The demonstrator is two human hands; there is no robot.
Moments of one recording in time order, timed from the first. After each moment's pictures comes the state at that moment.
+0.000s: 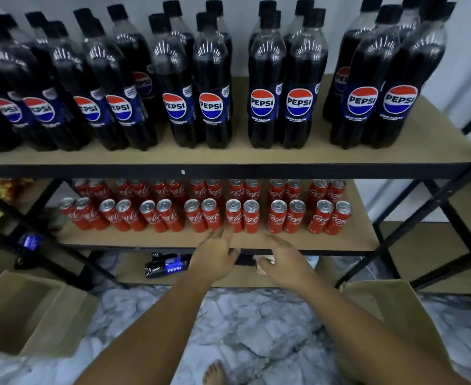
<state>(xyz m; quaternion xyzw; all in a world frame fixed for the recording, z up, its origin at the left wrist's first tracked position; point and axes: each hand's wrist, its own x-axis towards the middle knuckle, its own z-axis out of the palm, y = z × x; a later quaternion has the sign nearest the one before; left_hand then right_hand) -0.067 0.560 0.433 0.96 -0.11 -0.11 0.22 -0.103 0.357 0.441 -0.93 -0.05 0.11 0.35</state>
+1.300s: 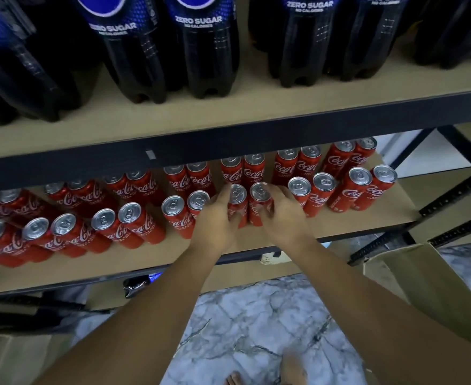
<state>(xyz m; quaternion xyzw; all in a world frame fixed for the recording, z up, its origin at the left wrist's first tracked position) 0.076 0.574 0.334 0.91 -0.16 -0.04 0.37 0.035 0.411 0.345 -0.92 0.11 -0.07 0.37</state>
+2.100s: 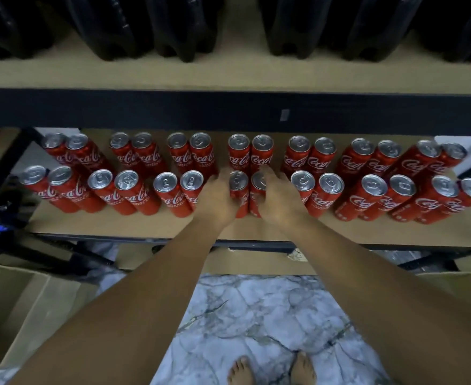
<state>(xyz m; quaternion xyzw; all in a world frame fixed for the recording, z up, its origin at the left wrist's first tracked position) 0.106 0.686 0.323 0.94 -0.02 -0.05 0.33 0.088 0.534 0.342 -0.96 0.02 0.06 0.27</state>
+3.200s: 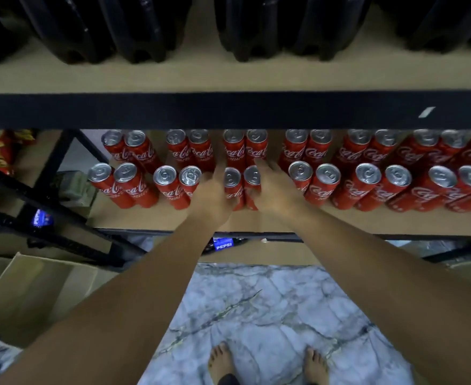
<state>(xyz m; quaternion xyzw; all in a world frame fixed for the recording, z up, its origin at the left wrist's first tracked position) 0.106 0.836 0.334 0.95 -0.02 -0.06 0.30 0.105 0.677 0.359 -0.96 -0.01 0.11 0.26</state>
